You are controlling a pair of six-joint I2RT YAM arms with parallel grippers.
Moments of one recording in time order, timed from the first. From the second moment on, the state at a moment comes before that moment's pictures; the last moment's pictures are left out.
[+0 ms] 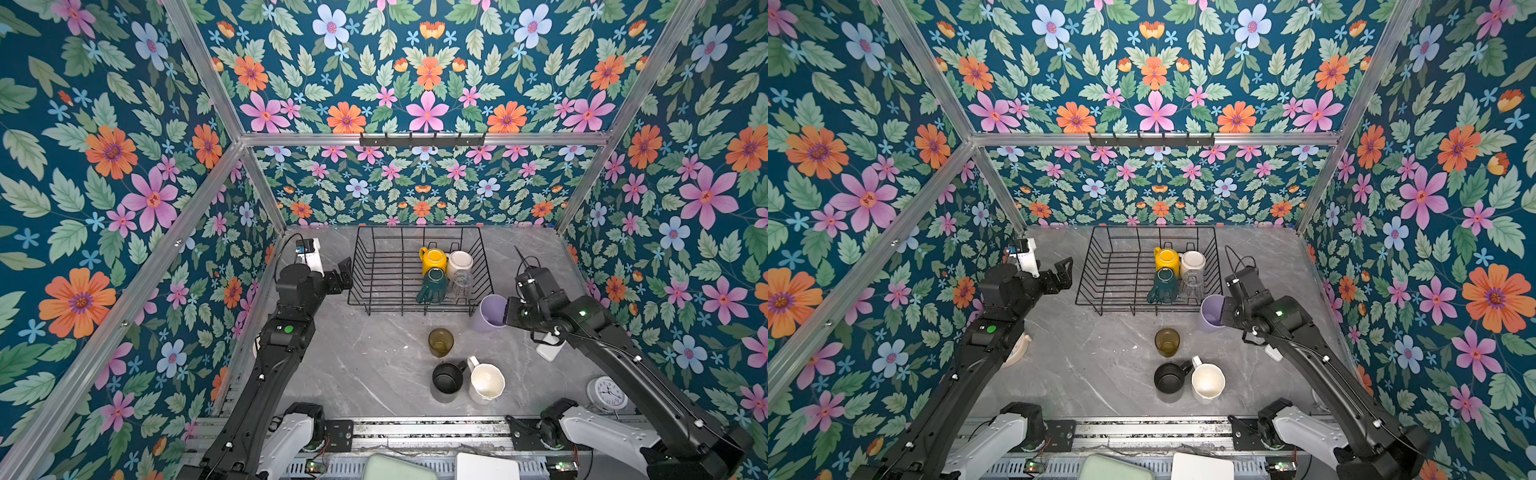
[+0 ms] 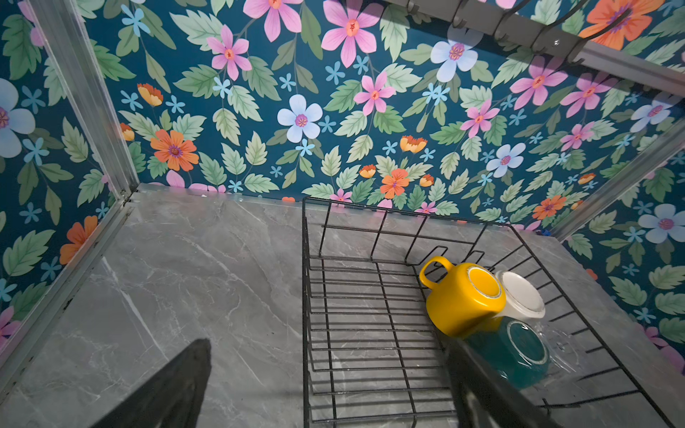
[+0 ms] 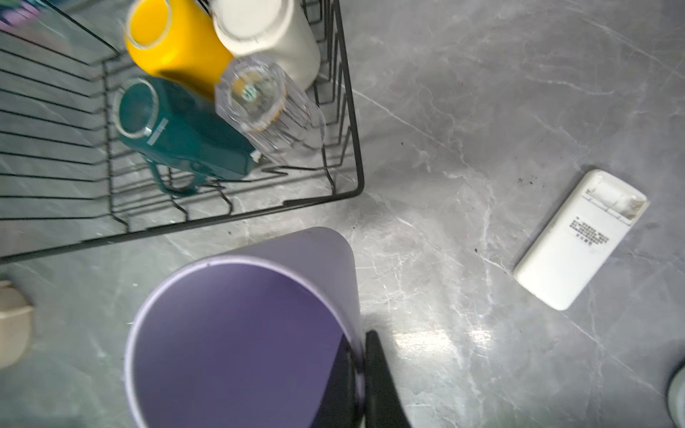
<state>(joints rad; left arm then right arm) -0.18 0.91 0.81 -0.12 0.05 -0.23 0.45 1.03 1.13 -1.05 0.11 0.66</state>
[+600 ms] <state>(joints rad) -0.18 0.90 0.67 0.38 0.74 -0.43 0.30 1.10 1.12 -0.64 -0.51 0.84</state>
